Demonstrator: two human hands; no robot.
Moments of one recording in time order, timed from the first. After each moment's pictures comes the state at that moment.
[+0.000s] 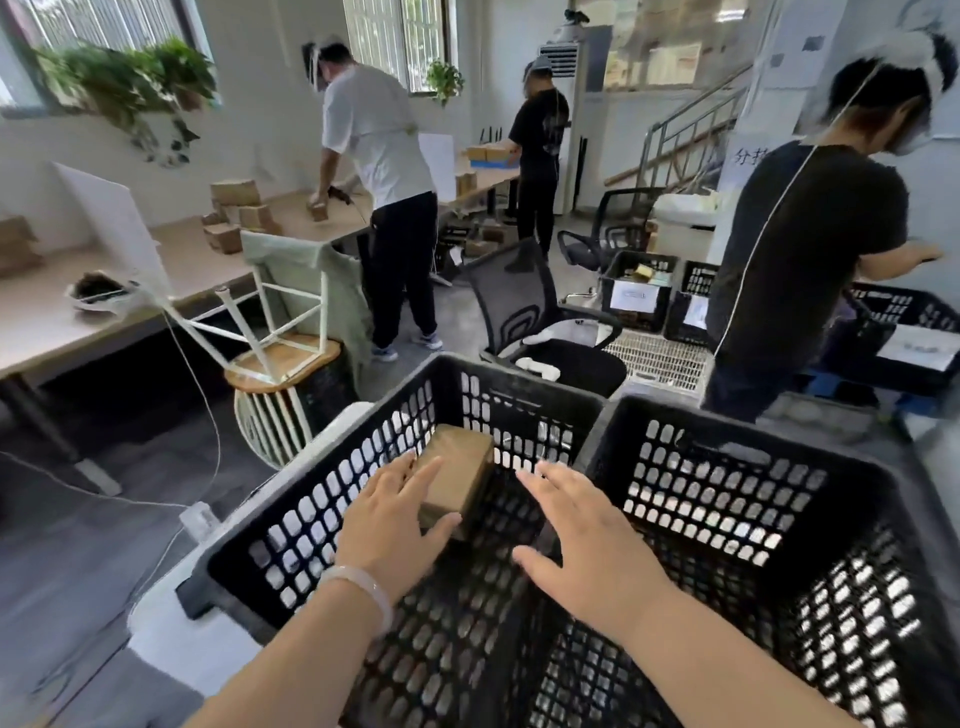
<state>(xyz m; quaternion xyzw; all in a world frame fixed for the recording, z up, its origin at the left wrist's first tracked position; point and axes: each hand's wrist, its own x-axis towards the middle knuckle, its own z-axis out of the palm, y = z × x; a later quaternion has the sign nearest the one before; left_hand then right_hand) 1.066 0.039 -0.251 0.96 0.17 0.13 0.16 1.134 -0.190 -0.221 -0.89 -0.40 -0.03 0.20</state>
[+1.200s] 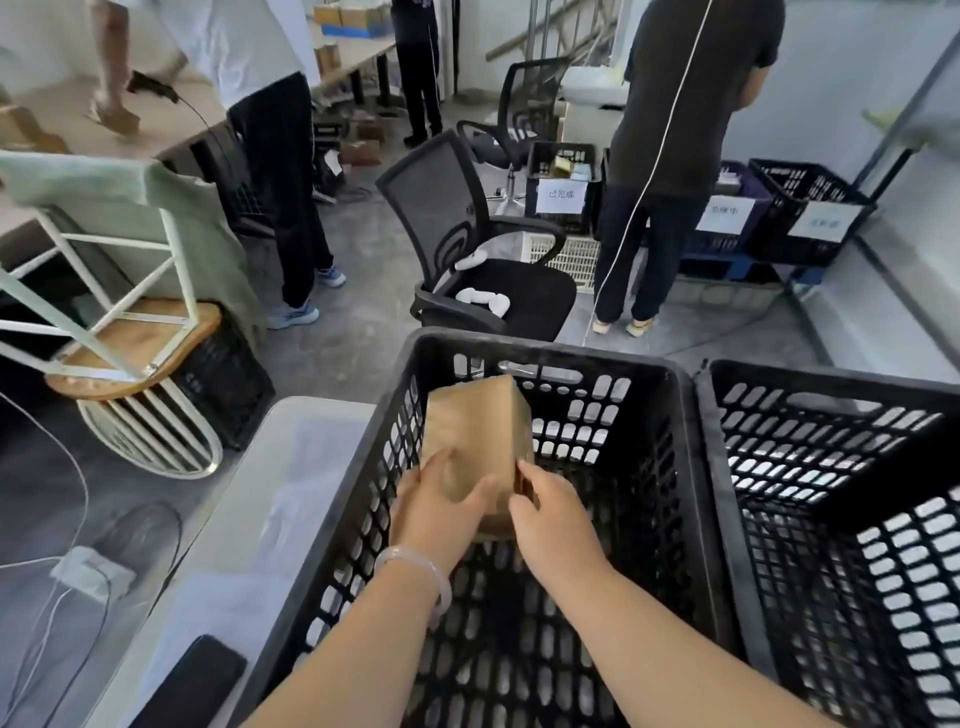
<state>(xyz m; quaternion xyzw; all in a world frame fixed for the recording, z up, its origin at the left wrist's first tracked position) 1.228 0.145 -0.340 0.85 0.23 -0.05 0.47 1.232 0.007 -0.317 -0.88 0.01 0.14 0.45</state>
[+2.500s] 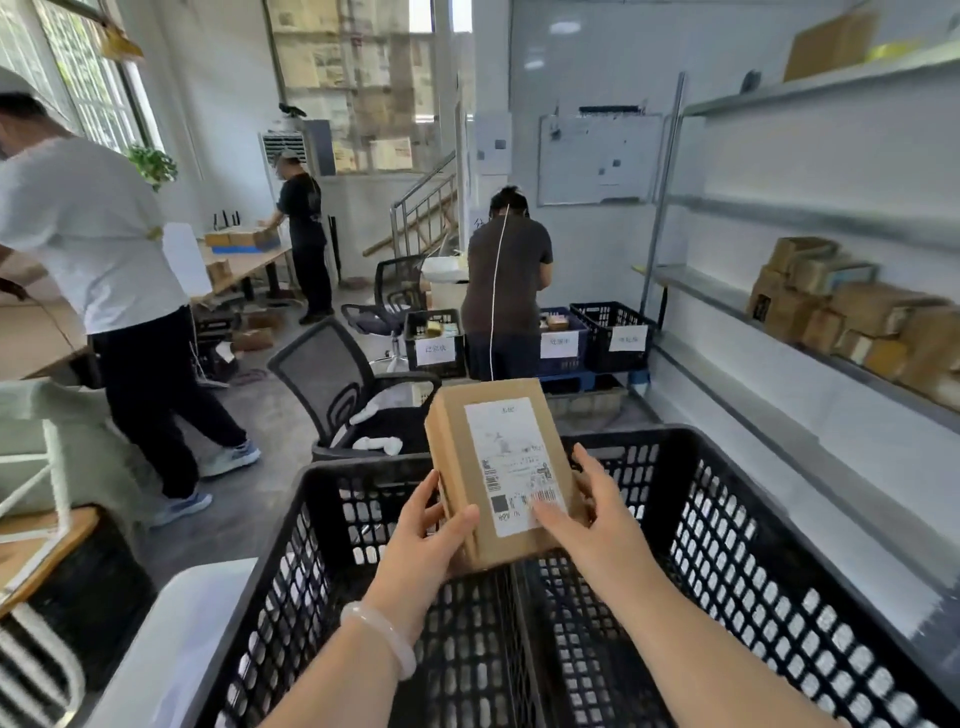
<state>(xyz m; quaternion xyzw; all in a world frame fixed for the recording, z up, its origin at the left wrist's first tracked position) 1.153 0.038 -0.199 0.63 -0.01 -0.10 0.77 1.127 -0.161 -0.184 -0.78 0.04 -0.09 0.62</state>
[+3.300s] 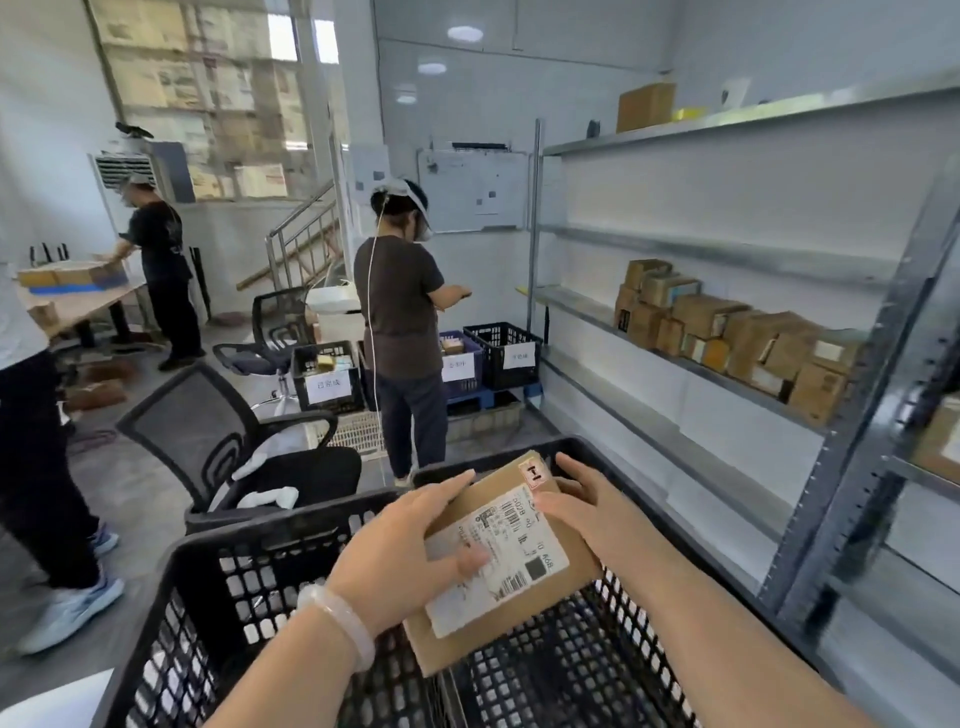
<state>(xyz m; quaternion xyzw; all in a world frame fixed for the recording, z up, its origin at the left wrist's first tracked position) 1.168 -0.012 -0.141 0.89 -0.34 0.00 0.31 1.095 -0.241 -0.140 -0.78 0.13 -0.09 0.61</state>
